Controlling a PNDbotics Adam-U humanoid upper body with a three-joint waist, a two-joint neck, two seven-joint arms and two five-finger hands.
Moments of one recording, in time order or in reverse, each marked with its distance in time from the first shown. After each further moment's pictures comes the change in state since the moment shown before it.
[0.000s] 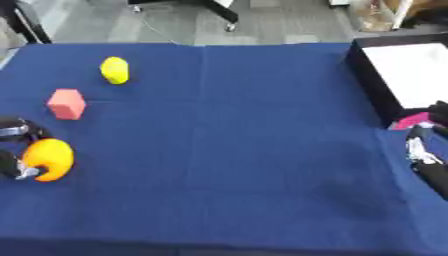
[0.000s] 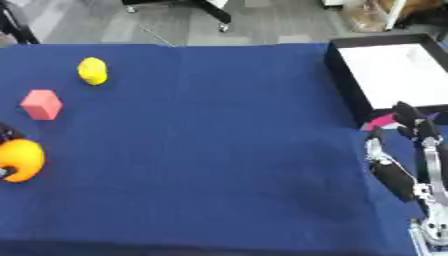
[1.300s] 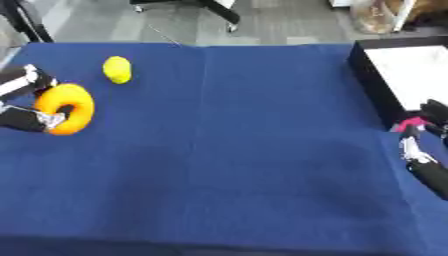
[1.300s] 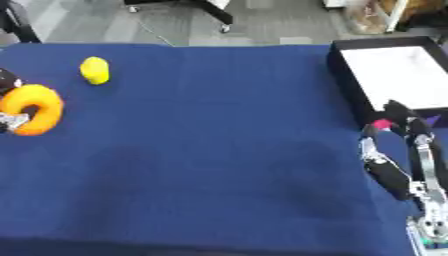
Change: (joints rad) left arm -0.095 -0.132 0.098 -0.214 0.303 -0.014 0.197; right arm -0.028 -0.001 0.033 -0.005 -0.019 -0.015 0.052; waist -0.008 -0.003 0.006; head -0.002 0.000
